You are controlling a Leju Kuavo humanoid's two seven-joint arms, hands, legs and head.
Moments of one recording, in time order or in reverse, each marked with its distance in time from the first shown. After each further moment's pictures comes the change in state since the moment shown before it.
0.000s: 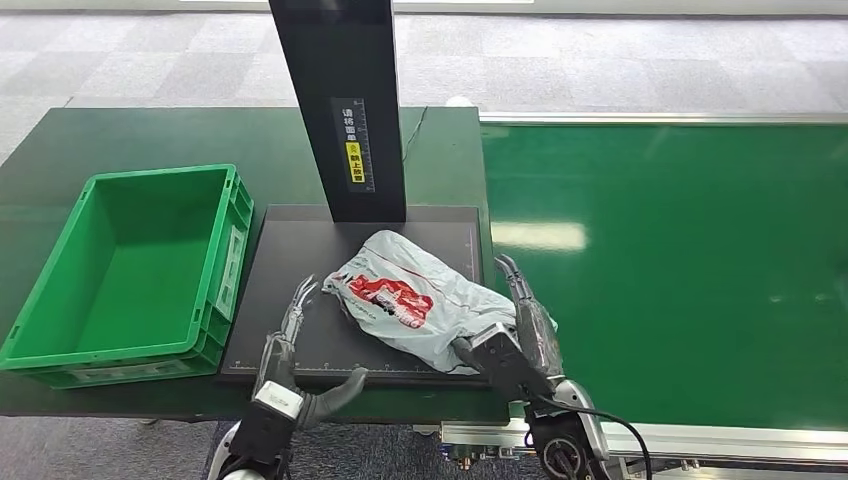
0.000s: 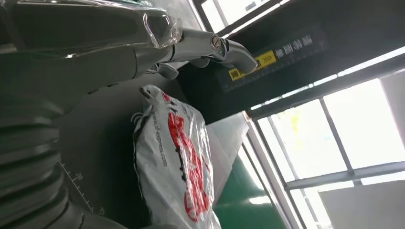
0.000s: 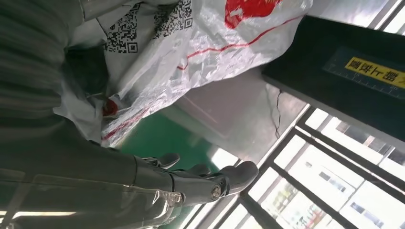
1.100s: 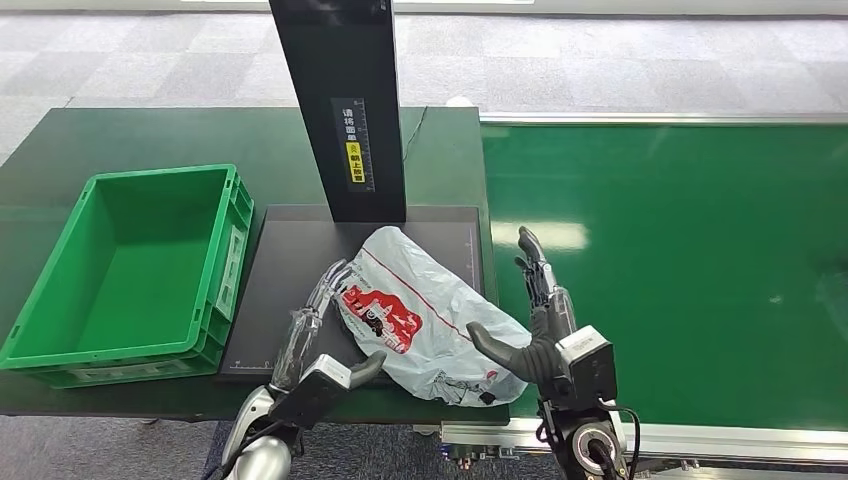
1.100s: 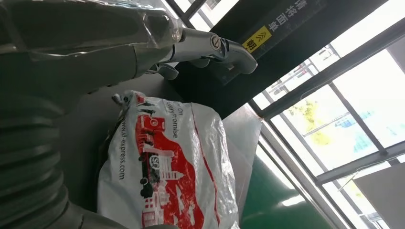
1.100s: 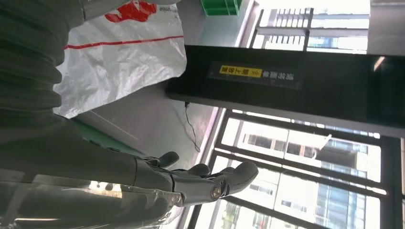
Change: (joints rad) left arm -0.171 0.012 -0.021 0.165 -0.171 0.023 0.057; right arm 0.010 0.014 -0.060 -0.104 -0.414 0.133 -0.252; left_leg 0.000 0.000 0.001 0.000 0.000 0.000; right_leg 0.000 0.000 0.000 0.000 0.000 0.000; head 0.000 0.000
